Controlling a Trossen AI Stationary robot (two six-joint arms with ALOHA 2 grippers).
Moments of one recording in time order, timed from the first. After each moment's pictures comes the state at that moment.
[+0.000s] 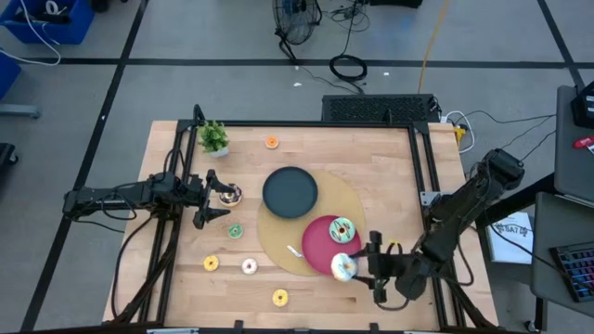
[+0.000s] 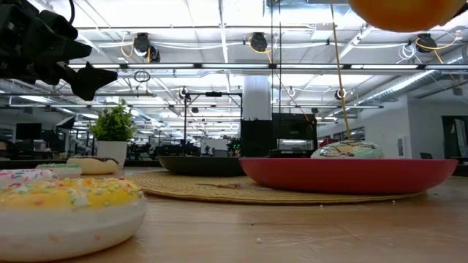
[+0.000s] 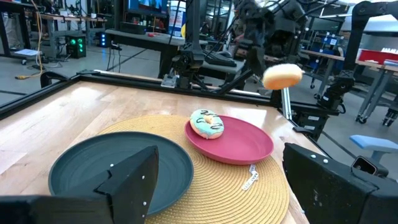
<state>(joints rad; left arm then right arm) 0.07 0.09 0.01 0.06 0.18 -0.16 0.84 1.38 0.80 -0.10 0.70 0.50</state>
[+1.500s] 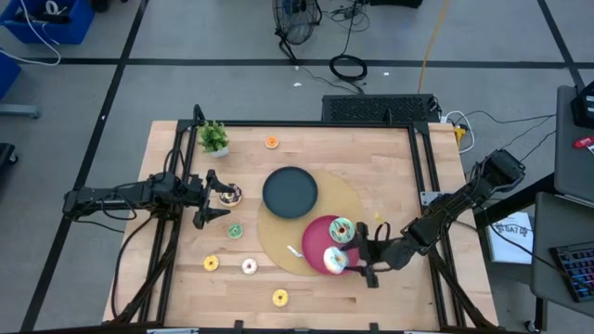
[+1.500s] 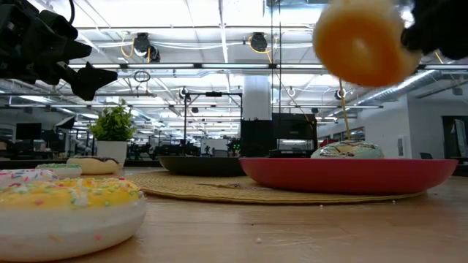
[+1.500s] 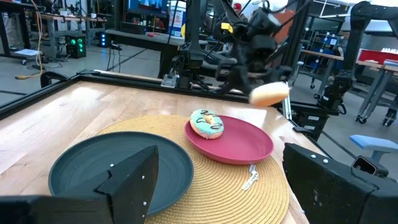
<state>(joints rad) 0.07 0.09 0.01 0.06 0.18 -0.16 0.66 1.38 0.54 0.36 0.44 0.33</state>
